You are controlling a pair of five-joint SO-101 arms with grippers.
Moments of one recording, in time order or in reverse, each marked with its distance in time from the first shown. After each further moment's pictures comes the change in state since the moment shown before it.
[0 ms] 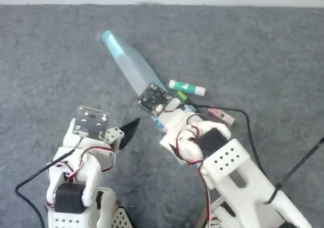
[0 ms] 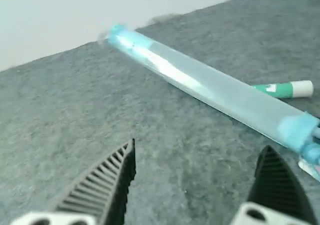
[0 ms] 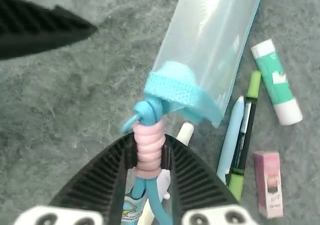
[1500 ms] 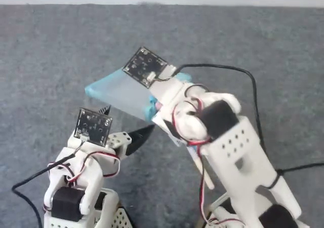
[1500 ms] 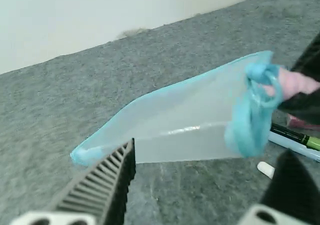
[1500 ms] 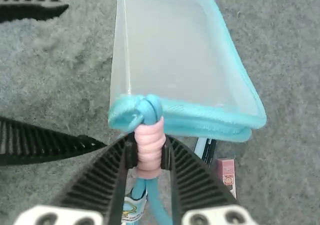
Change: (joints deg) left arm 6.7 0.0 -6.2 4.2 4.0; right arm -1.7 11.2 -42.2 25.1 0.9
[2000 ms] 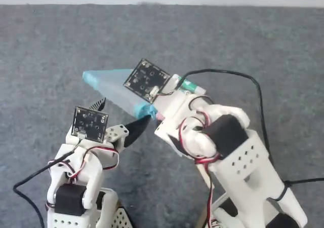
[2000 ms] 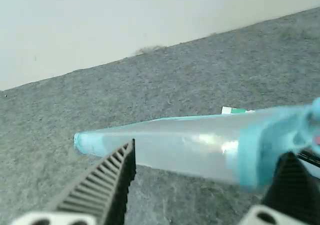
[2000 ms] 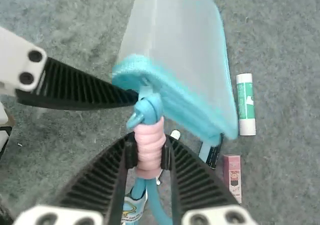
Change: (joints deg) left arm -3.3 0.0 3.8 -8.3 0.1; right arm -2.5 -5.4 4.2 2.1 0.2
